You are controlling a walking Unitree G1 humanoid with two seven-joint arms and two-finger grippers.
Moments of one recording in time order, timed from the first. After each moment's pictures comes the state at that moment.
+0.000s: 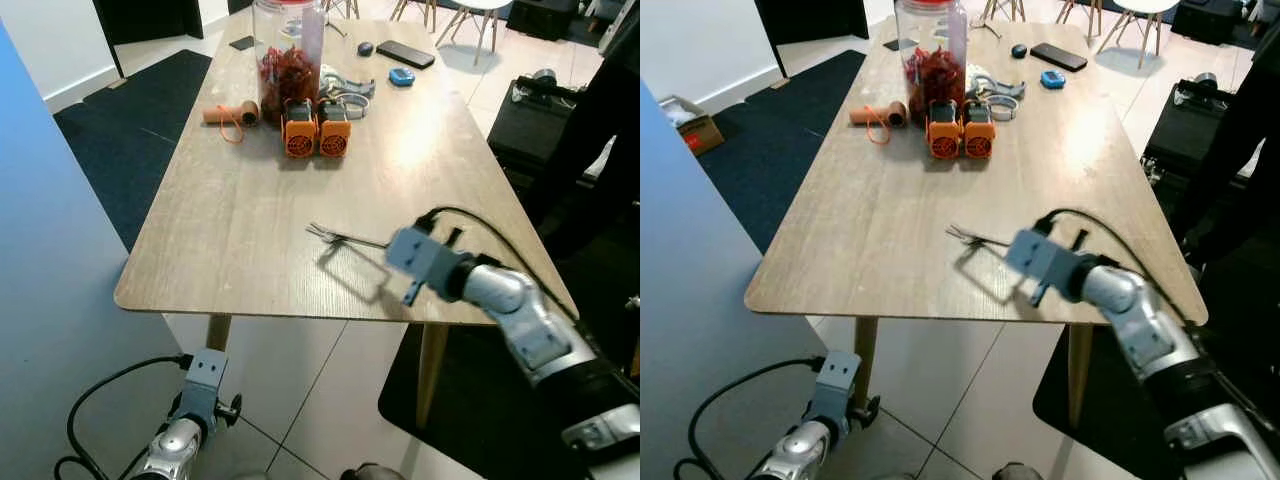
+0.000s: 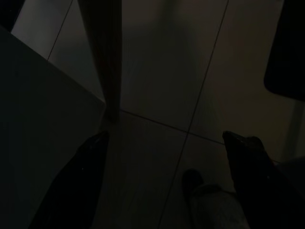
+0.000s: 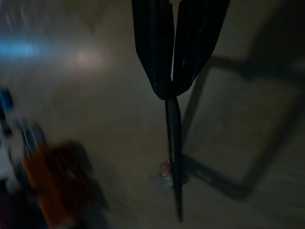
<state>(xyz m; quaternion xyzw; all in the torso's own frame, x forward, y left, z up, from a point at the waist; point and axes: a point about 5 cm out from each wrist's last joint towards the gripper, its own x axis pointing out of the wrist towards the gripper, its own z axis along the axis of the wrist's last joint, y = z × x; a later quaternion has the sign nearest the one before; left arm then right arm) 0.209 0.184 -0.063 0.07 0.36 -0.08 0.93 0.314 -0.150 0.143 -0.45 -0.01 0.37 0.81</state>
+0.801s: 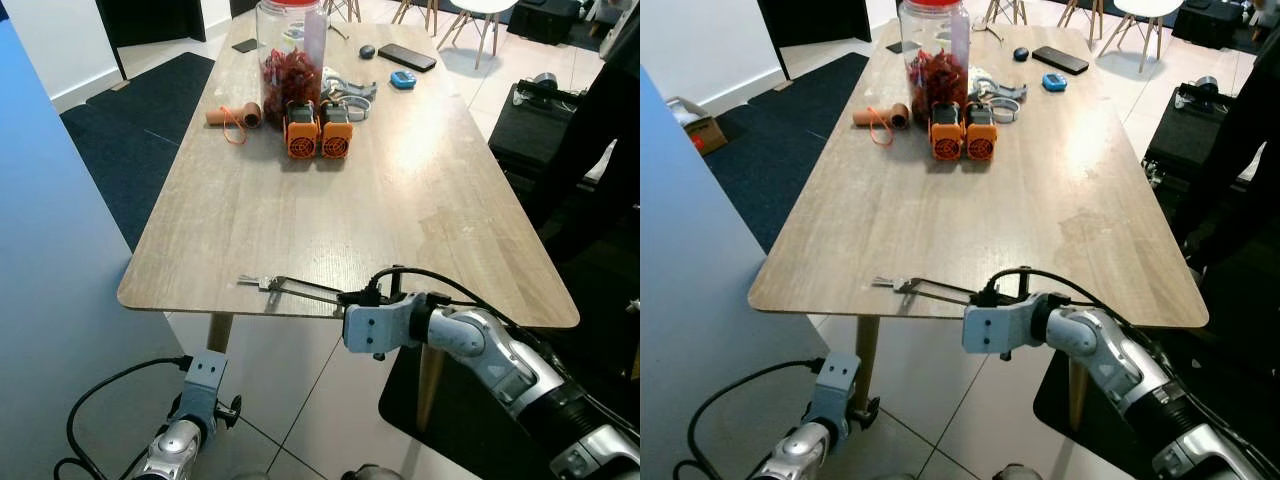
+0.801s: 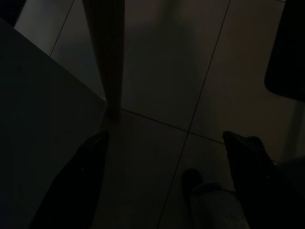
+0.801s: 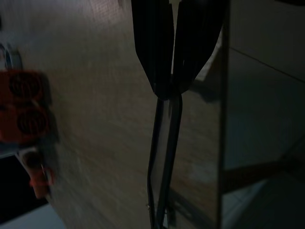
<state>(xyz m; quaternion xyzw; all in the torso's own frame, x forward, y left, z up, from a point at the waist) 0.207 0.184 -0.064 0.07 0.36 -0.08 0.93 0.289 -0.131 0.113 -0.49 -0.05 0.43 0.75</state>
